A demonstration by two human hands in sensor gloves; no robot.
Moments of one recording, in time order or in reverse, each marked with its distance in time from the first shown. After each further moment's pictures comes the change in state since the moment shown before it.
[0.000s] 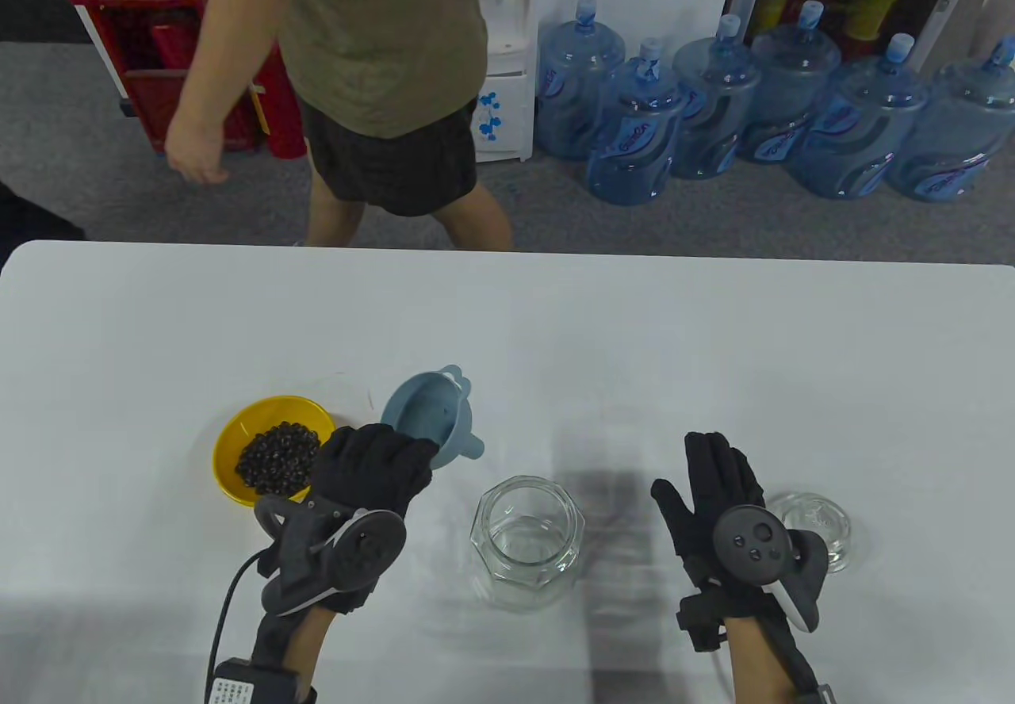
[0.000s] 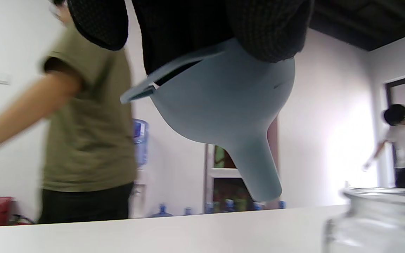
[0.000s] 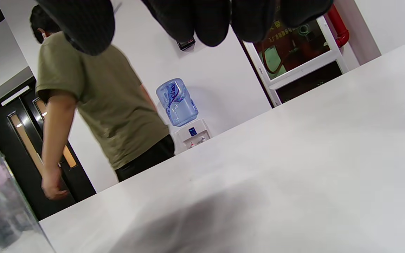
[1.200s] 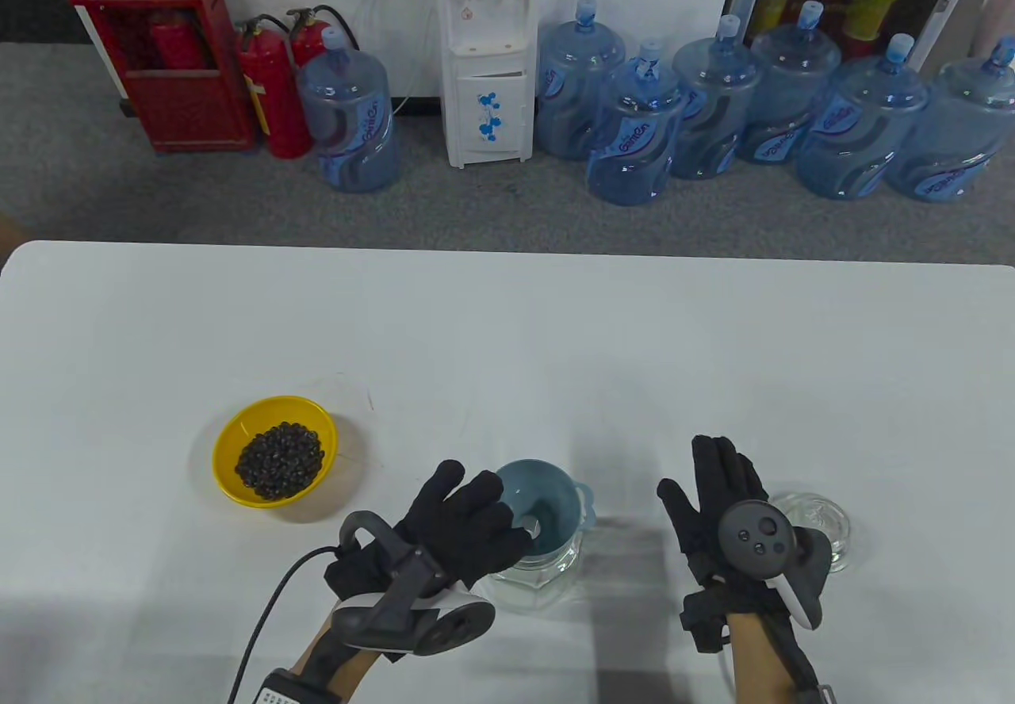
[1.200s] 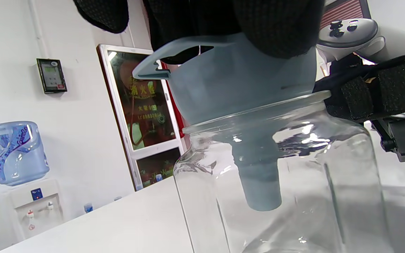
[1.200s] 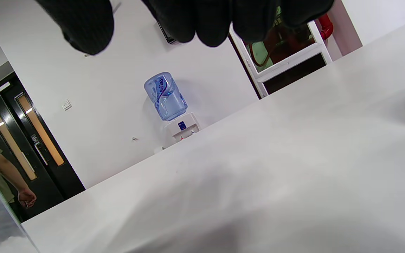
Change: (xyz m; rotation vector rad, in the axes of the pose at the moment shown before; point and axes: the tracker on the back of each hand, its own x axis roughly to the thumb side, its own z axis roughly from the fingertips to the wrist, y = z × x) left_hand 0.077 -0.024 0.010 -0.115 -0.423 -0.175; right_hand -0.009 0.003 -0.002 0.029 0.052 -0.006
